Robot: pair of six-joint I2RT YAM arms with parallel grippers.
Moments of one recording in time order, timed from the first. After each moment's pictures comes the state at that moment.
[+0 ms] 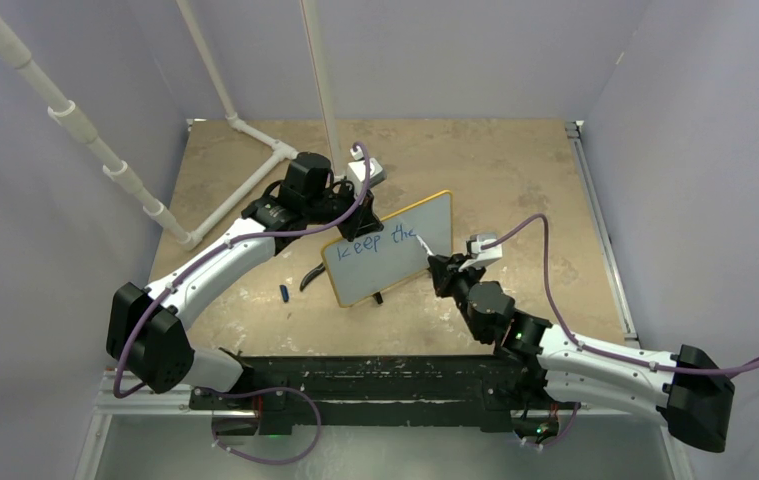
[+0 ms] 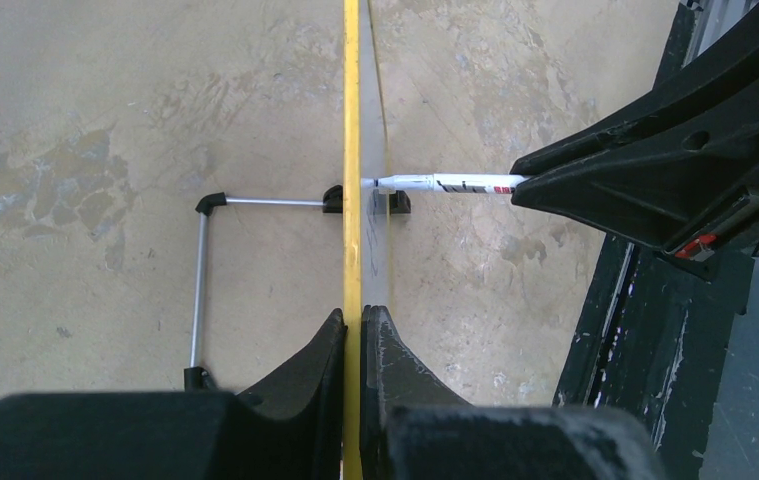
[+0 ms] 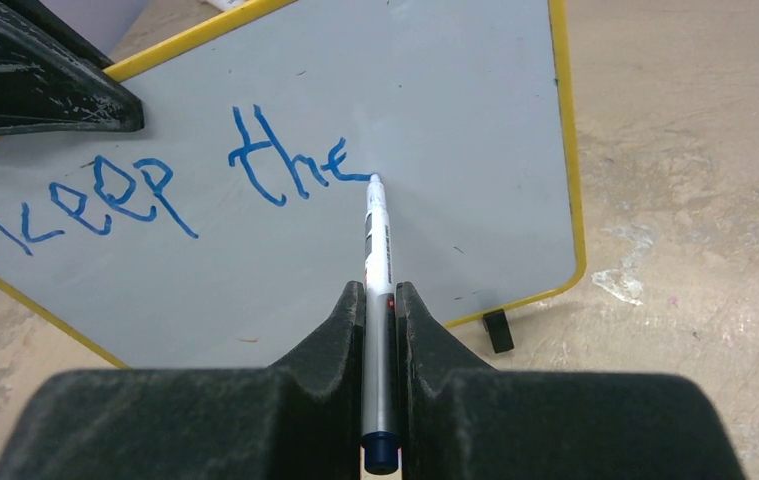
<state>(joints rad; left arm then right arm) -0.58 1.41 1.16 -0.30 0.55 0.09 1.03 0.84 0.33 0.37 0.71 0.43</state>
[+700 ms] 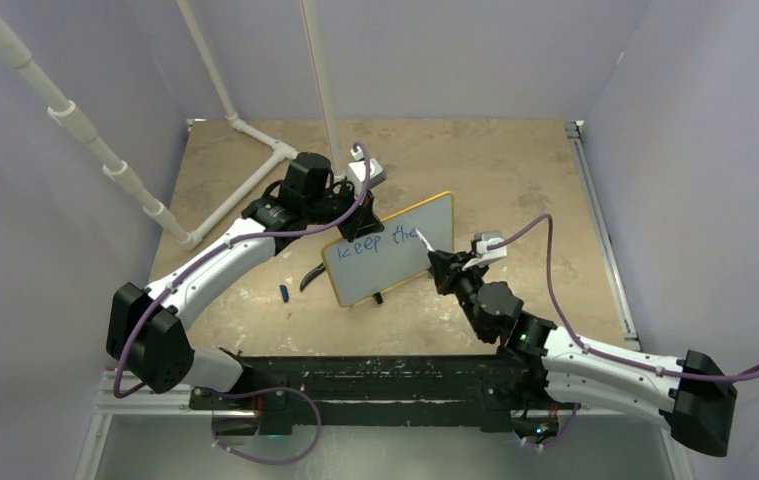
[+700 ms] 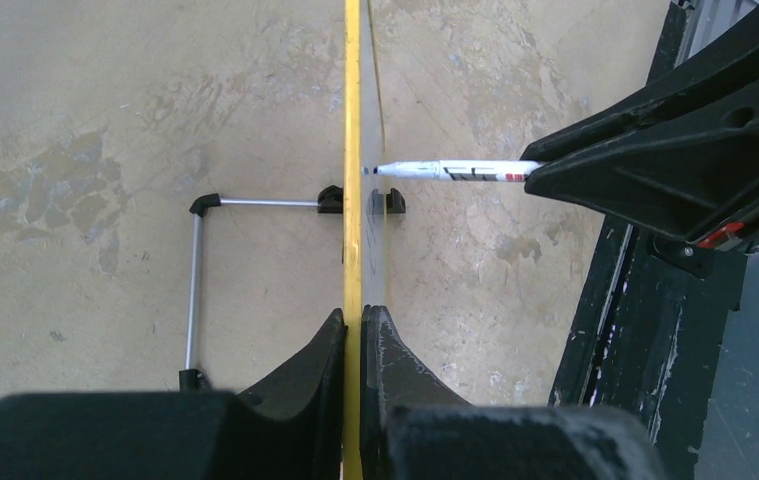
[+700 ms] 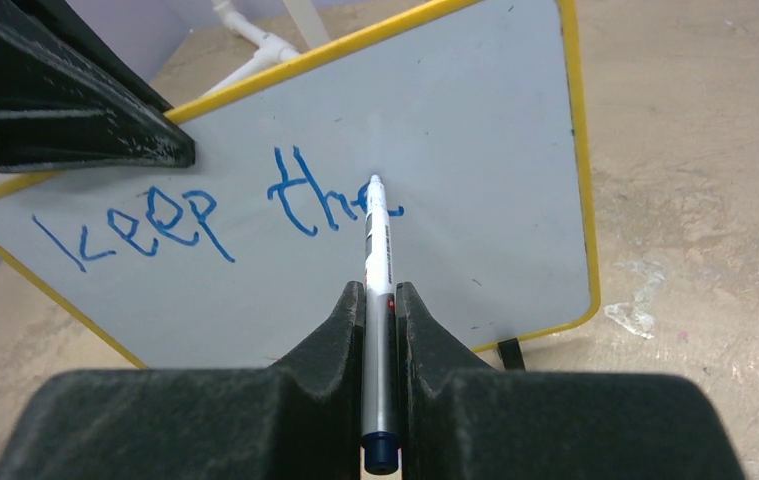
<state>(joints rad) -0.58 1.41 1.16 -0.30 0.56 0.09 1.03 0.78 0.33 0.41 0.70 0.38</state>
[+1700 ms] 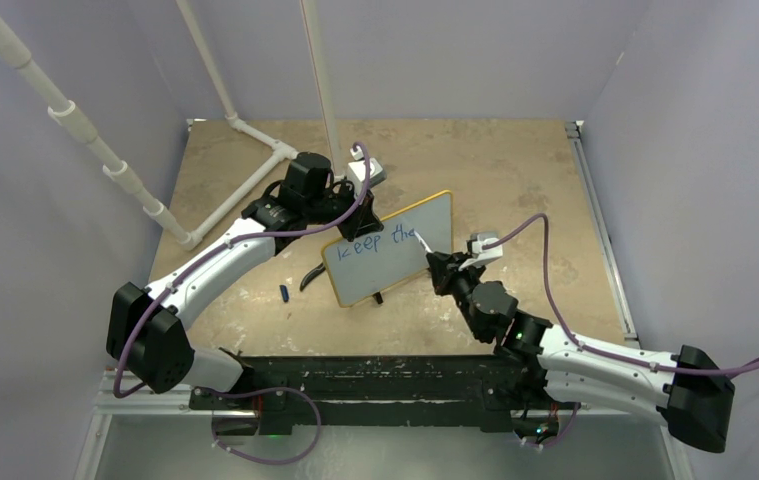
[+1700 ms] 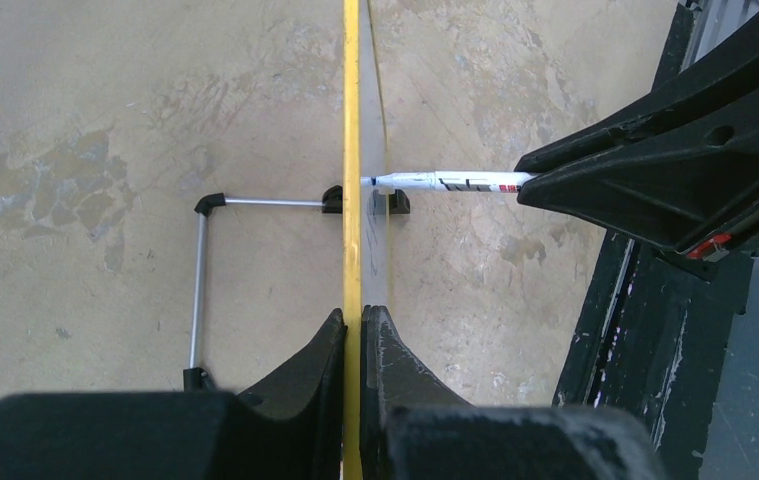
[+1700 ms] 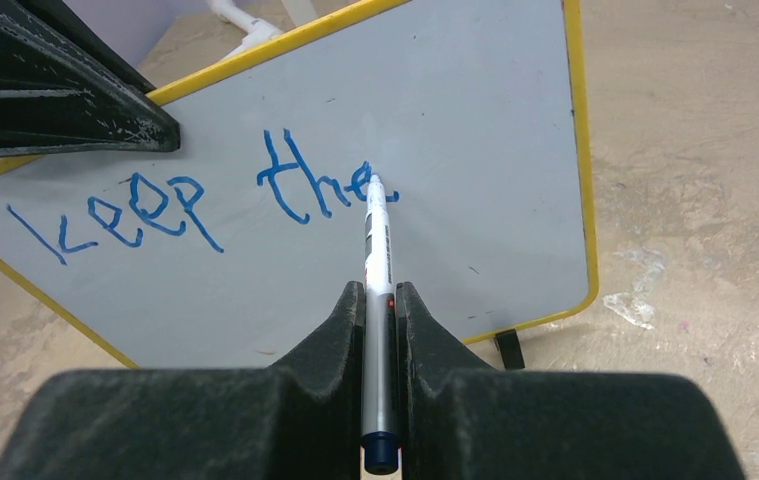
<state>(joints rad) -0.58 1.41 1.16 -0.30 0.55 0.09 1.03 0.84 0.33 0.42 0.70 0.39</state>
